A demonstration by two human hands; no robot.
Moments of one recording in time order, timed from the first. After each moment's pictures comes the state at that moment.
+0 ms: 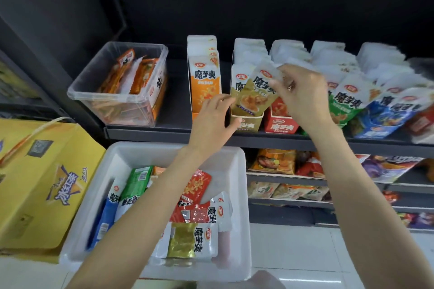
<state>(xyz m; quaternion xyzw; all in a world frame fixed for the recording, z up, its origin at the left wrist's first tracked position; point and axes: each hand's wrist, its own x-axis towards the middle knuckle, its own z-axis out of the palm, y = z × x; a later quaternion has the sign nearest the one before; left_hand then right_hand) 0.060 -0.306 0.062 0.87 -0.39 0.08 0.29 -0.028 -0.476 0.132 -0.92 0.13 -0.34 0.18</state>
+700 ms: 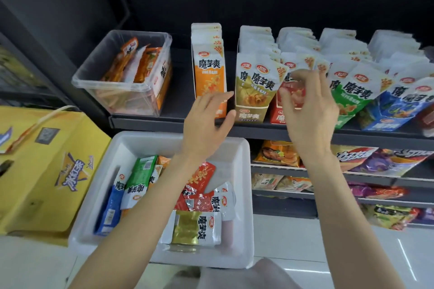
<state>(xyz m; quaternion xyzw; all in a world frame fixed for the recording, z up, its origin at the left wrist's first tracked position) 0.041 -0.277 0.058 0.82 -0.38 0.17 0.40 -0.060 -0.439 0.103 -0.86 0.18 -0.44 0.17</state>
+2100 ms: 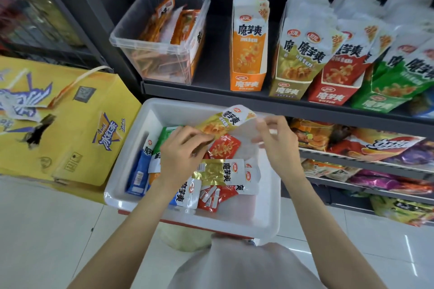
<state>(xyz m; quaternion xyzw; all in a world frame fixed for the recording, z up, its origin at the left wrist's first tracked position) 0.015 -0.146 -0.020 0.79 -0.39 0.29 0.38 -0.066 -0.339 0.020 -0.79 0.26 -0.13 0.53</state>
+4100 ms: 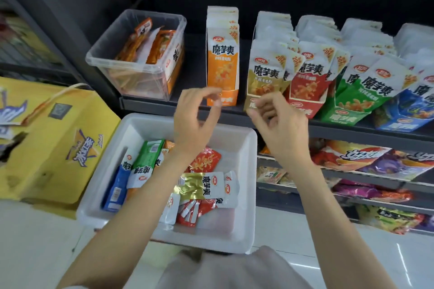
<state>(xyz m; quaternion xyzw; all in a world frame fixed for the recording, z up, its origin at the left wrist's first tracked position) 0.032 -0.243 0.053 0.77 -0.33 0.22 0.50 -0.064 -0.394 0.081 -0.88 0.09 -0.32 0.33</state>
